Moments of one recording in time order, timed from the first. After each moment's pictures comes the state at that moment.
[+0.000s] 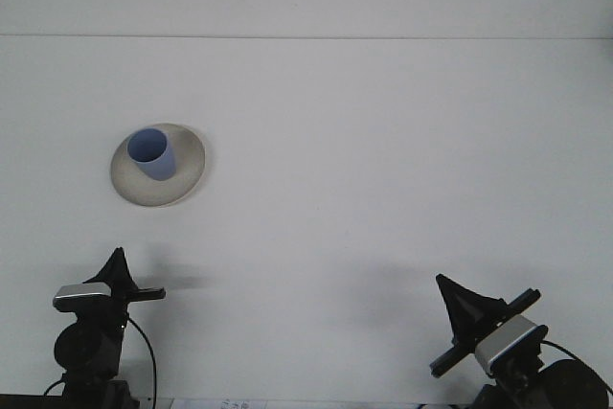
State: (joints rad) left arm -0.04 0.00 0.03 0.00 -0.16 -0.01; right arm 0.82 0.13 0.58 -0.52 0.24 -0.04
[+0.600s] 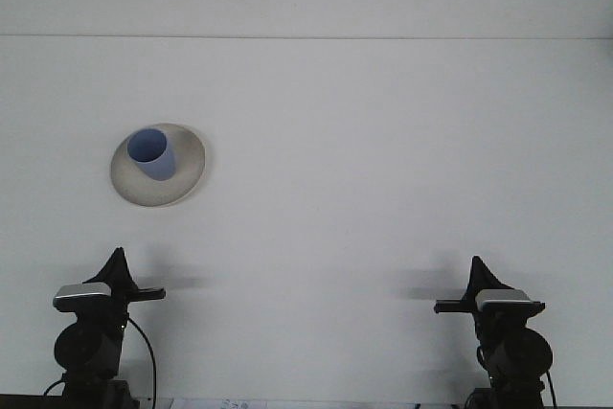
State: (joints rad) left arm -0.04 0.00 0.03 0.00 -0.16 -0.01; right arm 0.01 0.00 0.01 -0.15 -0.04 0.10
